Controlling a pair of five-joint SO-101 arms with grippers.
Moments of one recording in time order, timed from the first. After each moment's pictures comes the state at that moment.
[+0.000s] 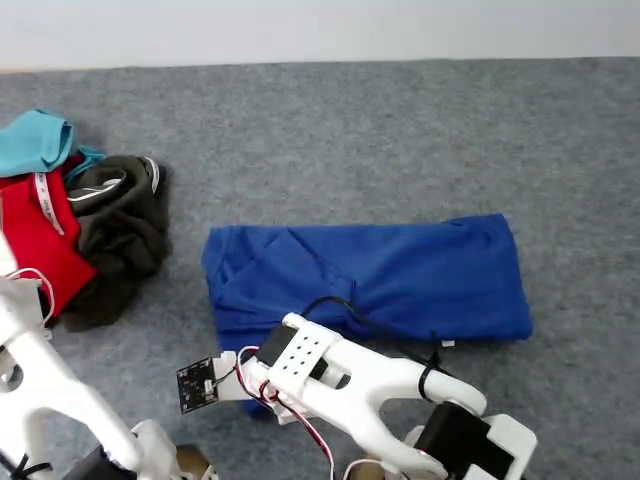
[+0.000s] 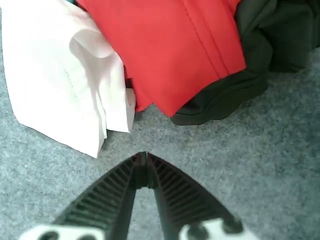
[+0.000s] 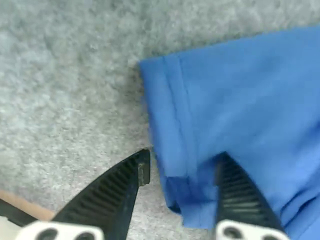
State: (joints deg) left arm -48.6 -25.1 31.0 79.3 -21.8; right arm -60.3 -4.8 42.3 62.5 45.2
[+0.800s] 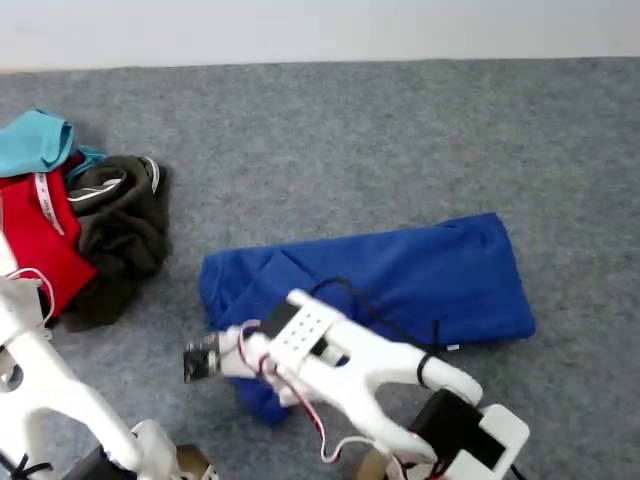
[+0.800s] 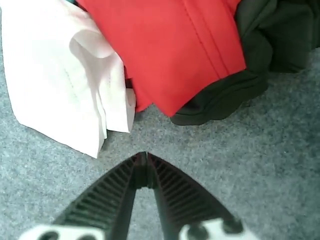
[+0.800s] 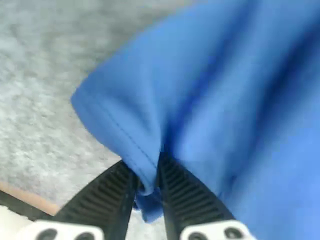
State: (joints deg) left arm -48.6 -25.1 31.0 79.3 -21.8; right arm -53.1 -2.2 34.4 68.0 45.4
